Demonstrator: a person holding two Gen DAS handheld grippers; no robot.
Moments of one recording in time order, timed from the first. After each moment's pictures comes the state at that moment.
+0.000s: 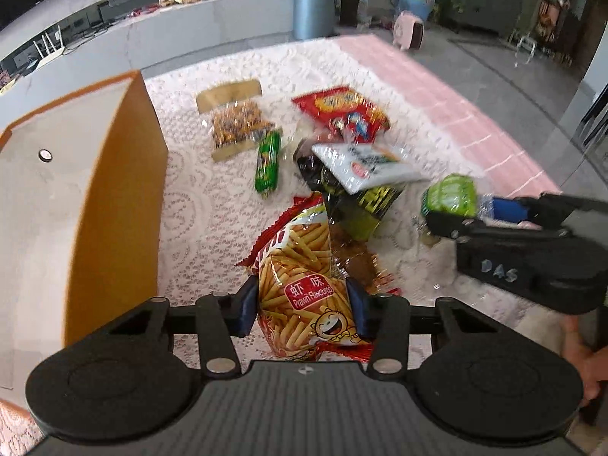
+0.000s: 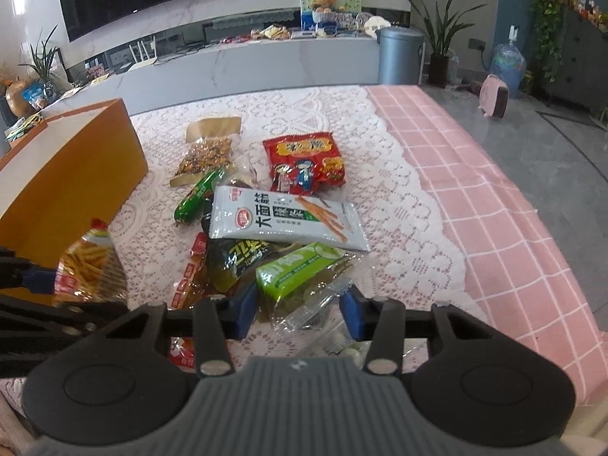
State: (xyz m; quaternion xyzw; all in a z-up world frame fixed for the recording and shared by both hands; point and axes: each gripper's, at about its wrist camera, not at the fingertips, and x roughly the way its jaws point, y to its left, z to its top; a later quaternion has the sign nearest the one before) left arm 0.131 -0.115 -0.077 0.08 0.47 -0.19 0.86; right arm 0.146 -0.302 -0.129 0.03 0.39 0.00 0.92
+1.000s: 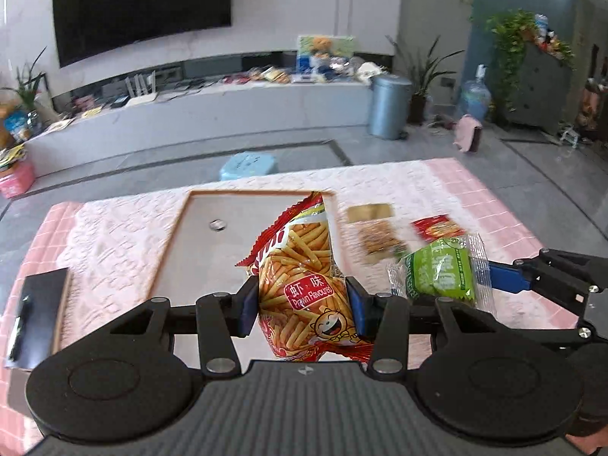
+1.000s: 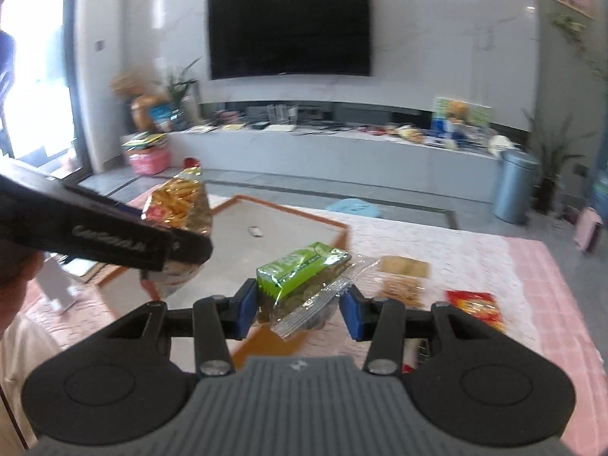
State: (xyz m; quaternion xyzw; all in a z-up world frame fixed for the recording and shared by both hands) left arm 0.124 0.033 0.038 0.03 0.37 -0.09 0.92; right arm 0.112 -0.134 -0.002 -0.03 0.26 0.20 0.94
